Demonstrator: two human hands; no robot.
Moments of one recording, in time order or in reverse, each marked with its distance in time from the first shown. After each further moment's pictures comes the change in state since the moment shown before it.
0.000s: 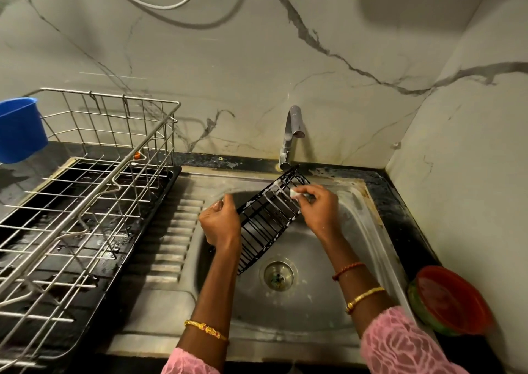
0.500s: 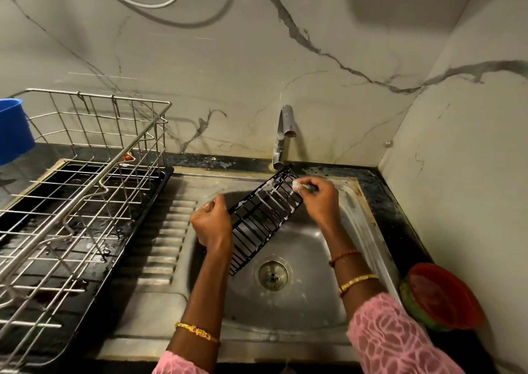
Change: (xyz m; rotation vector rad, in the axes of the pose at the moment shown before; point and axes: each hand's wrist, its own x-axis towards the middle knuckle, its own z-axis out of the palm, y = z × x) left_hand -0.001 0.002 0.001 -0.050 -0.013 -0.021; right_hand 0.020 0.010 -0.010 0.120 0.022 0.175
